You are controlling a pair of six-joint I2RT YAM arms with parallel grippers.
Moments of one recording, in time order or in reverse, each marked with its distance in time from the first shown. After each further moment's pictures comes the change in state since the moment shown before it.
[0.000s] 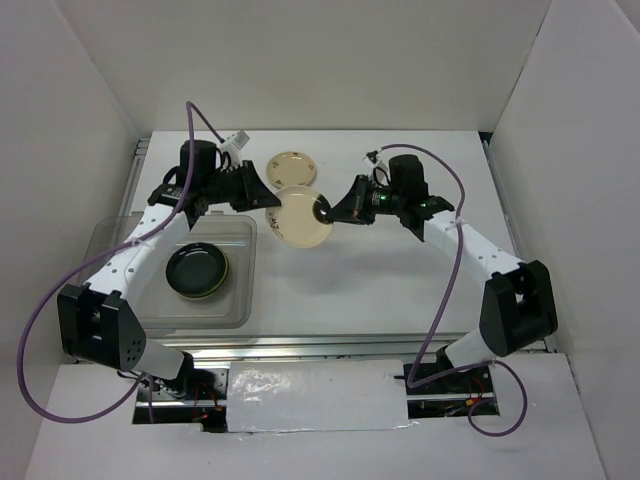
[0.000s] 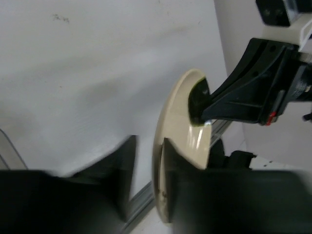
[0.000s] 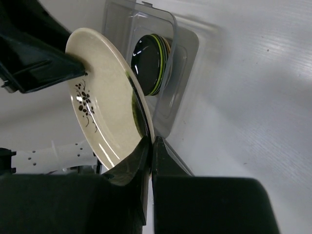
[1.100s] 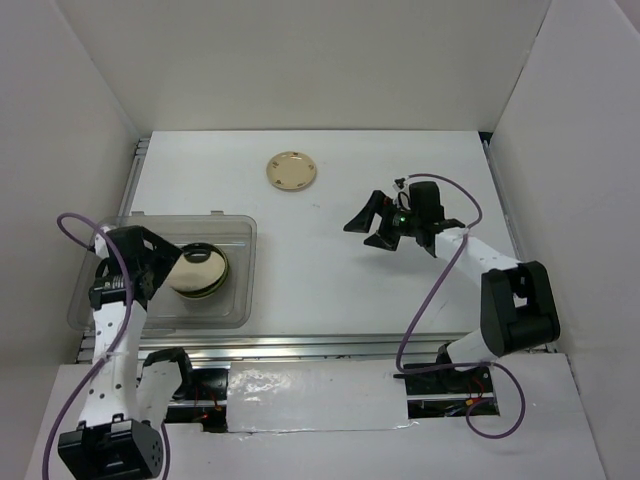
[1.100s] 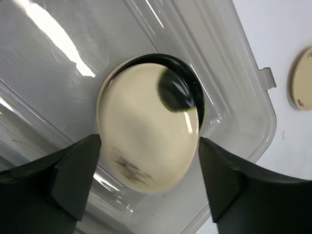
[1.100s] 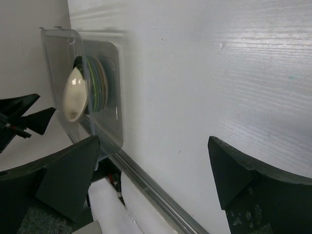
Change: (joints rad) left arm 0.463 -0.629 -0.542 -0.312 -0.734 -0.282; right arm -0.154 -0.006 -0.250 0.068 0.097 -0.035
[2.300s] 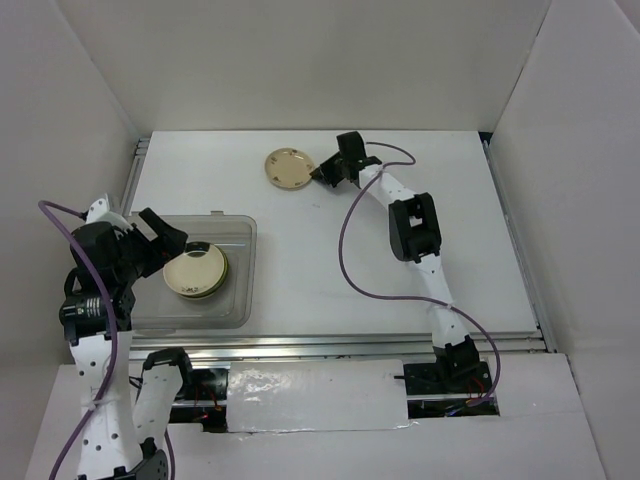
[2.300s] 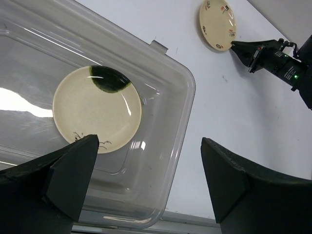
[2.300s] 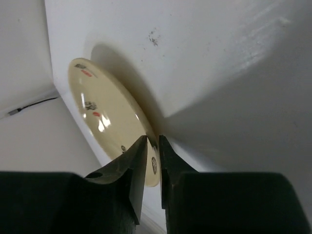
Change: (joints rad) left arm -0.006 -0.130 0.278 -0.123 0.287 0.325; right arm 0.143 1.209 1.448 -0.249 0.401 0.560
